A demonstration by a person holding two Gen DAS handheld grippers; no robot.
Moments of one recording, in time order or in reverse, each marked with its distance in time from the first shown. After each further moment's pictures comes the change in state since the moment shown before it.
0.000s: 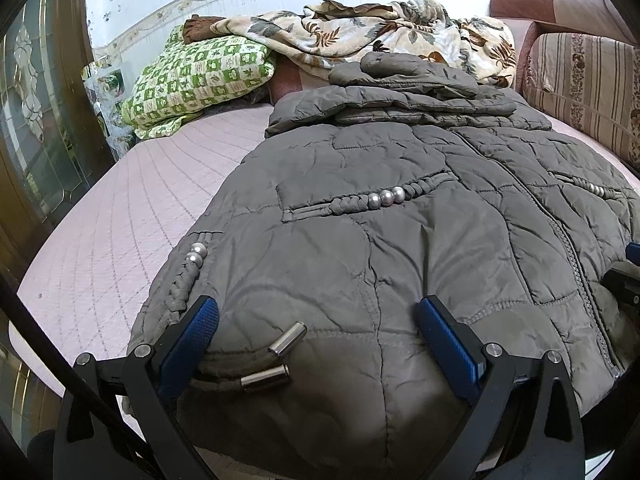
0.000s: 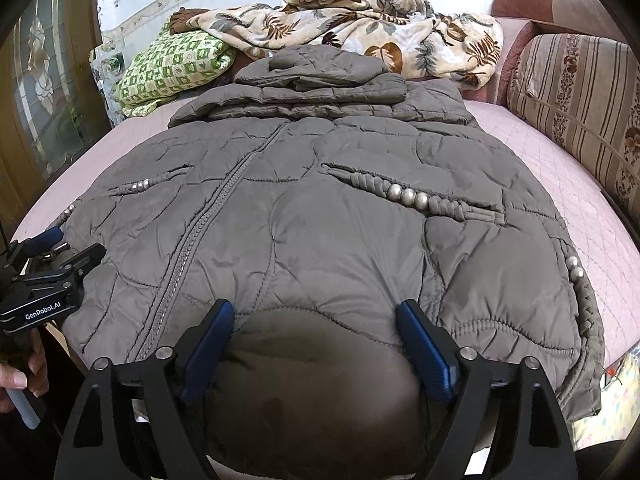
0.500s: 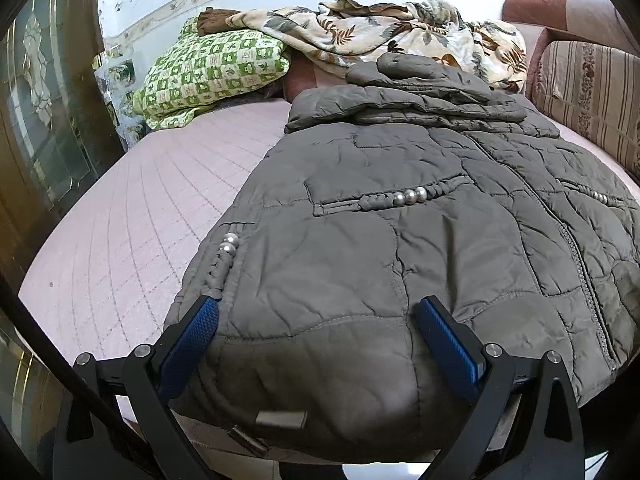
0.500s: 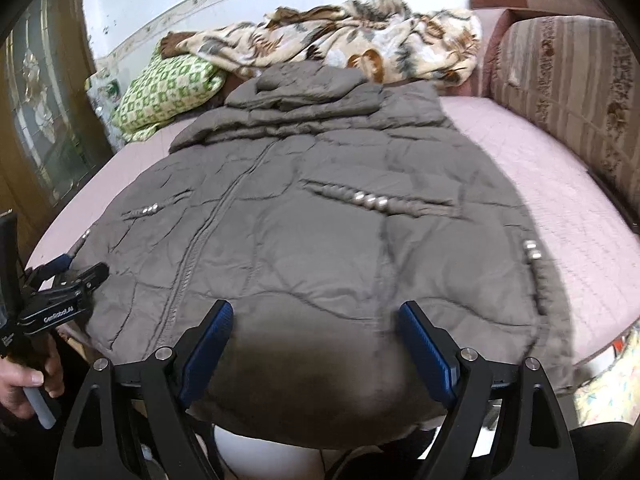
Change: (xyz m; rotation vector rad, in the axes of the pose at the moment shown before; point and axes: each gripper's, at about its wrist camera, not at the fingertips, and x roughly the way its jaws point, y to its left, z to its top) left arm -0.010 0.017 -0.004 -0.033 0.016 0.016; right arm -0.039 -0.025 -0.004 0.091 -0.038 0.019
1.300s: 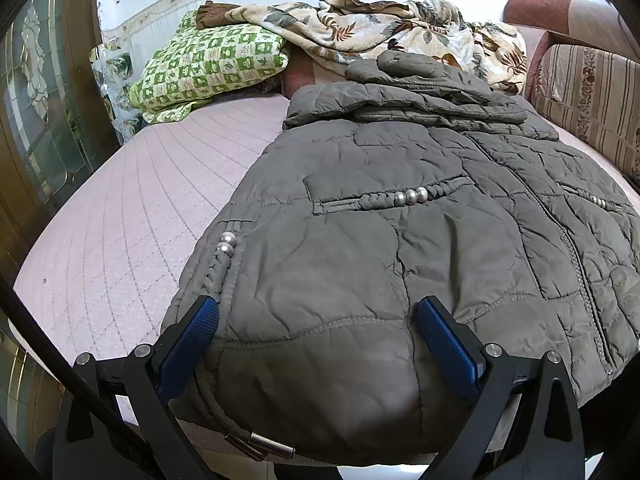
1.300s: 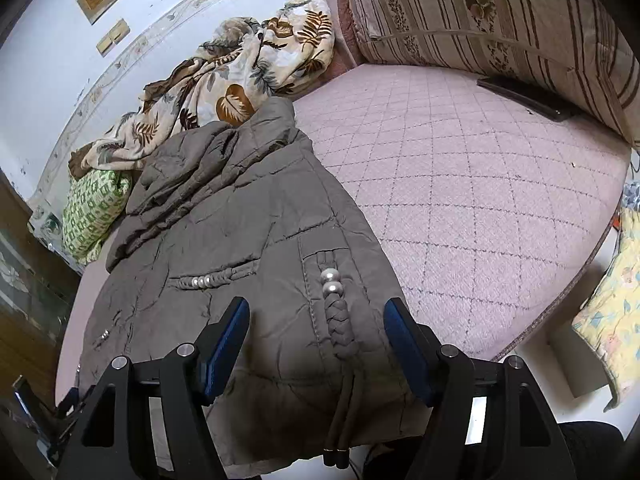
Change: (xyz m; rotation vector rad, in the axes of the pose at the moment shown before) left arm 0.003 0.003 0.002 -0.013 0.014 -0.019; right arm -0.016 -0.133 0.008 0.457 -0.038 -0.047
